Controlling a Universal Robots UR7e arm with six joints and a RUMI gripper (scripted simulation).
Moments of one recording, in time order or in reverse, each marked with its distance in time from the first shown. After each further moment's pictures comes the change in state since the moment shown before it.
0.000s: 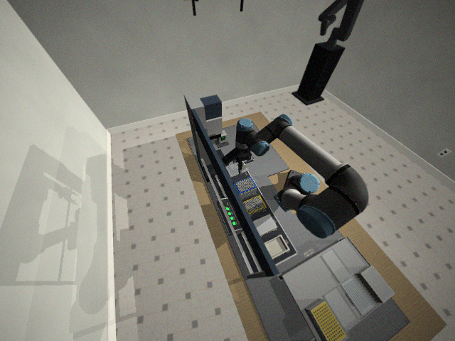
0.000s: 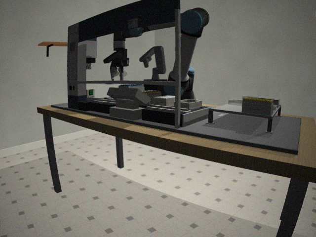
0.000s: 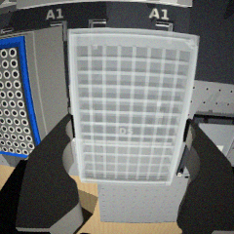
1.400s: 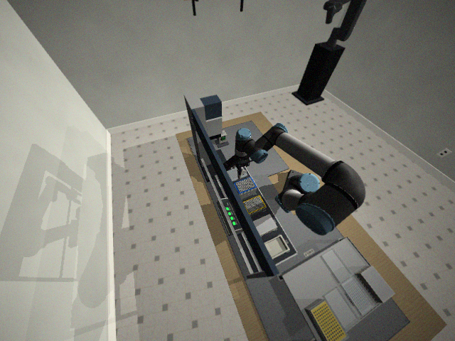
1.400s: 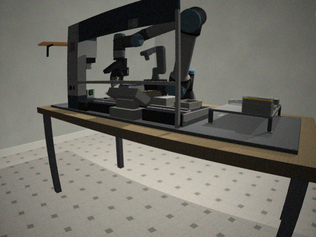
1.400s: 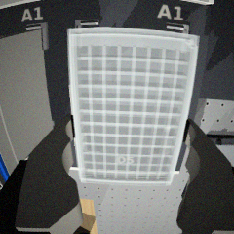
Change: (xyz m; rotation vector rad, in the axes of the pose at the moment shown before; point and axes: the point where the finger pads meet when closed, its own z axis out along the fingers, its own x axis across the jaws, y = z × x) arm 0.000 0.000 0.061 0.000 0.000 0.000
